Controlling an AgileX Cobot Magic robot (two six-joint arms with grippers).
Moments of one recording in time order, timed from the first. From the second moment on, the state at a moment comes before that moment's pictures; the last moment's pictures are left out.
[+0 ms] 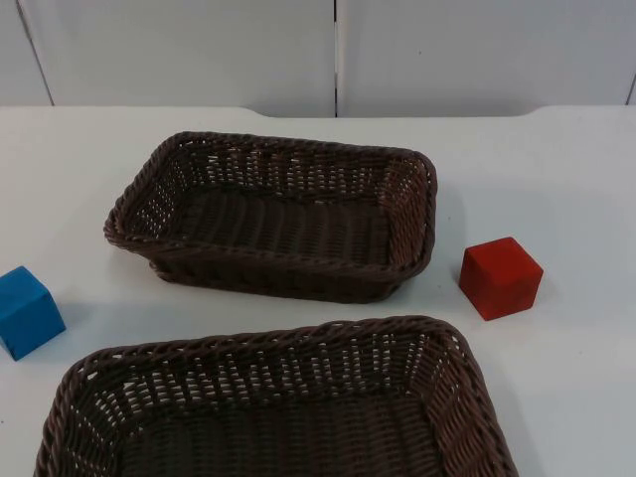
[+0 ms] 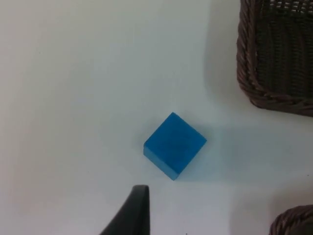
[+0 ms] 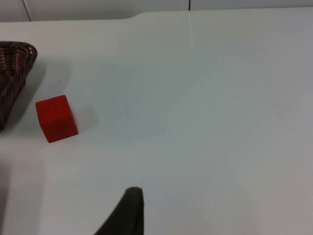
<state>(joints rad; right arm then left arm) 0.04 0.00 -0.52 -0.07 1.08 0.05 0.01 1.01 -0.67 -0.13 0.60 0.06</state>
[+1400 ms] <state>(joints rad) 0.04 0.00 -0.52 -0.07 1.08 0.04 0.01 1.50 -0.75 -0.47 0.37 -0.02</state>
